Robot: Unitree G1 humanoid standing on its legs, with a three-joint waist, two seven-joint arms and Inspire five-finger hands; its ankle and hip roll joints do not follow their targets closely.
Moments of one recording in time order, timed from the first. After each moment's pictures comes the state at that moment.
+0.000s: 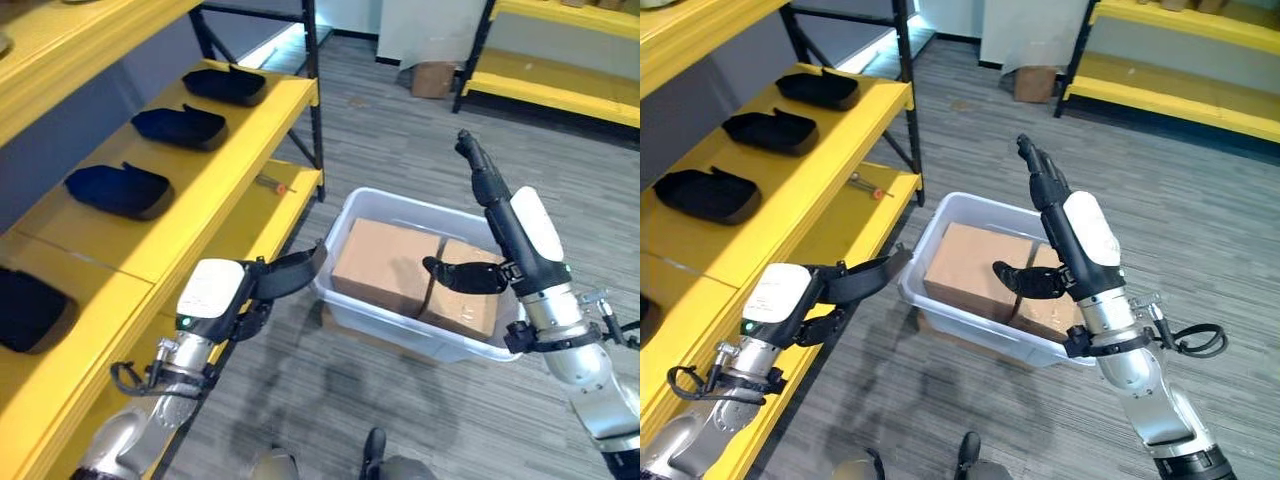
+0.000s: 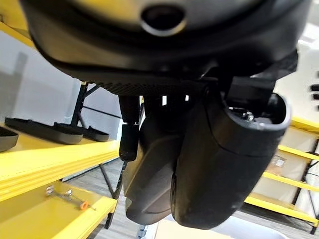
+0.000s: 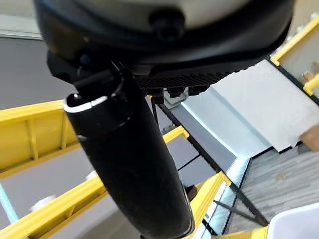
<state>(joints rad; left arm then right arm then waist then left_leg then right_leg) 0.08 0.76 -0.16 -0.09 0.66 -0.23 0.38 -0.02 -0.68 0.05 -0.32 -0.20 -0.24 -0.21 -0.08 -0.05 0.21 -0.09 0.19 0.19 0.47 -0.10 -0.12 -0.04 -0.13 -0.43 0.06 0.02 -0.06</state>
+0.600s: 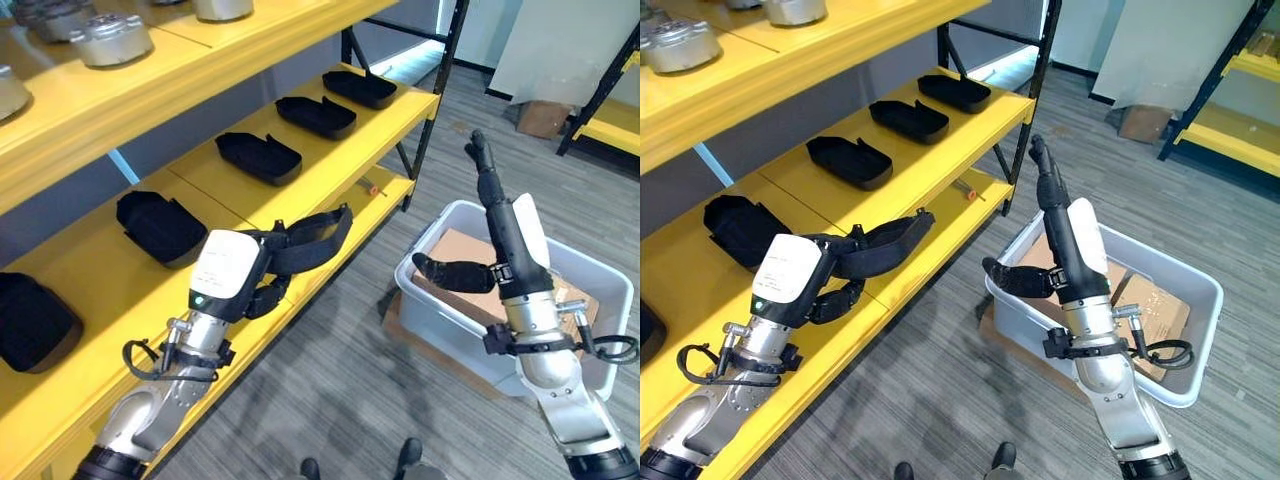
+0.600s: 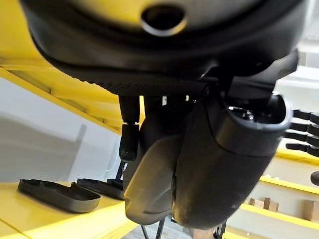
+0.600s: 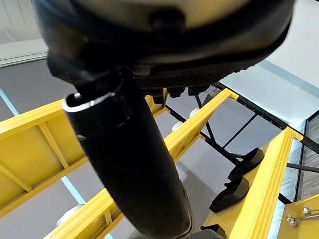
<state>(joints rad) 0.00 0.72 -0.19 -0.14 0.69 -0.22 0.44 -0.04 -0.54 0.07 -0.30 -0.21 -0.21 -0.24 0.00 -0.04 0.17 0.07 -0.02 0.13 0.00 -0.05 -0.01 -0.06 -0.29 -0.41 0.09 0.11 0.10</state>
